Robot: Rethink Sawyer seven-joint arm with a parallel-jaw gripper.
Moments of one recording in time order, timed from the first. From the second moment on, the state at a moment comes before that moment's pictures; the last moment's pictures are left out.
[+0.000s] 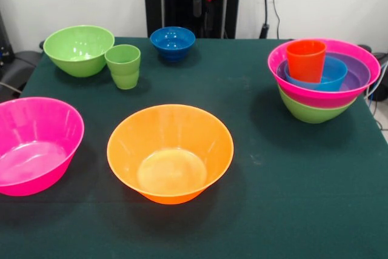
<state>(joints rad) -0.16 -0.83 -0.21 2.06 0.29 0.43 2.35</state>
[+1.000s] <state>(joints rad) -0.21 -0.96 -0.27 2.07 0.29 0.49 2.35</state>
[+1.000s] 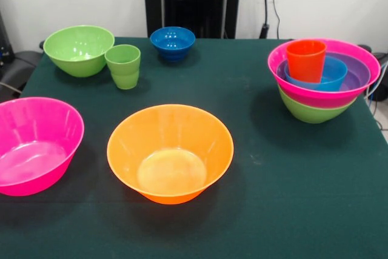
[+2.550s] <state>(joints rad) -0.27 -0.98 -0.26 2.07 0.27 0.49 2.35</state>
